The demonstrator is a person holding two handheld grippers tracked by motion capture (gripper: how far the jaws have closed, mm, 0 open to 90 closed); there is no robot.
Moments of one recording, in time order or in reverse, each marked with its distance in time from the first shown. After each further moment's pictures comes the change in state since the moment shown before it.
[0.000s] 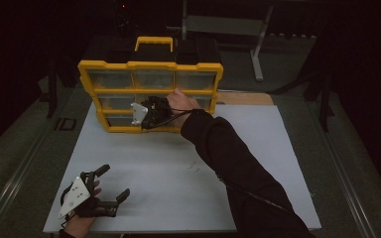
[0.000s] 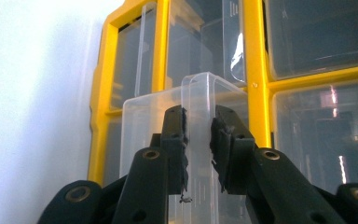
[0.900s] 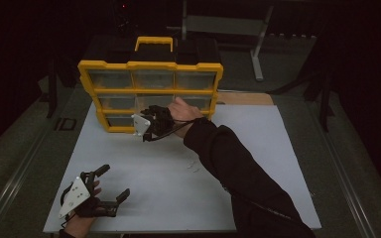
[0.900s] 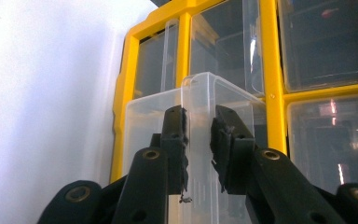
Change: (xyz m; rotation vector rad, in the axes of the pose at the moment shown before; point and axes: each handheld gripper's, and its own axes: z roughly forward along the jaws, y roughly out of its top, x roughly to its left) left arm 0.000 0.000 0.000 0.000 0.000 0.004; right arm 0.023 0.006 -0.021 -0.026 -0.002 -0.019
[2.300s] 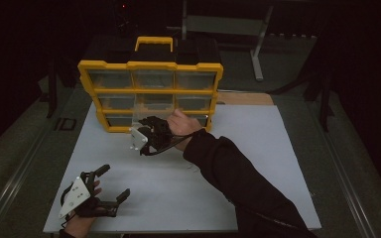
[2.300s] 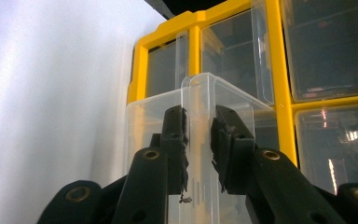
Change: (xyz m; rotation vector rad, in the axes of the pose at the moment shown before) left arm 0.000 0.000 0.000 0.000 0.000 -0.001; right arm 0.028 0.015 -0.015 0.002 -0.039 0.005
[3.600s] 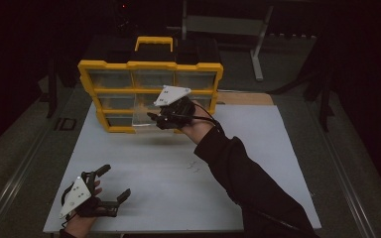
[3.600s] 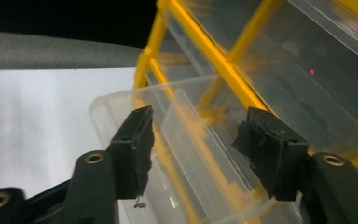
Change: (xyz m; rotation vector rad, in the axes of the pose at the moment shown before) left arm 0.000 0.000 0.001 0.008 -0.004 0.002; right arm -0.057 -0.051 -0.026 -0.156 0.093 0.706
